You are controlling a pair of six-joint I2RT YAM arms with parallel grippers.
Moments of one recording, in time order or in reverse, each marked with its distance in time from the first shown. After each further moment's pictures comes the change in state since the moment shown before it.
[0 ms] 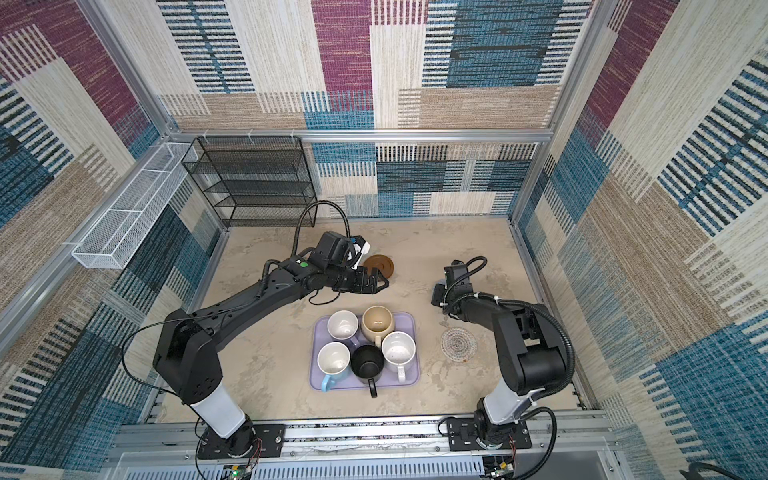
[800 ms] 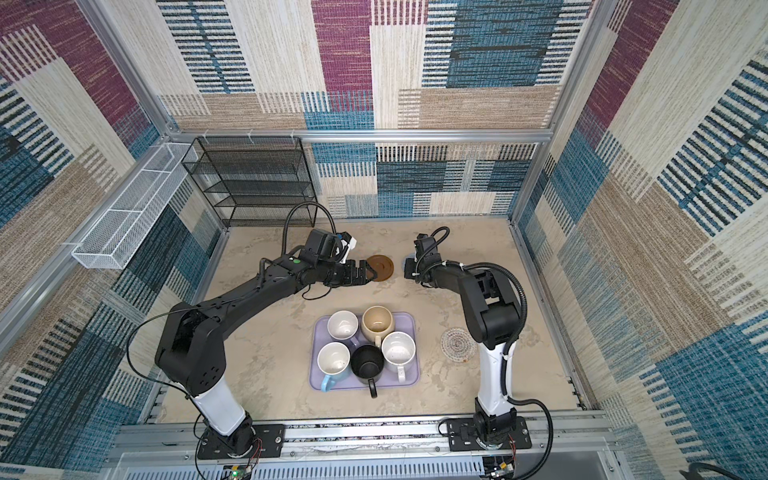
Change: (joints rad) left arm 0.107 0.039 -0.050 0.098 0.056 -0.018; right arm 0.121 0.384 0.488 -0.055 -0.042 -0.070
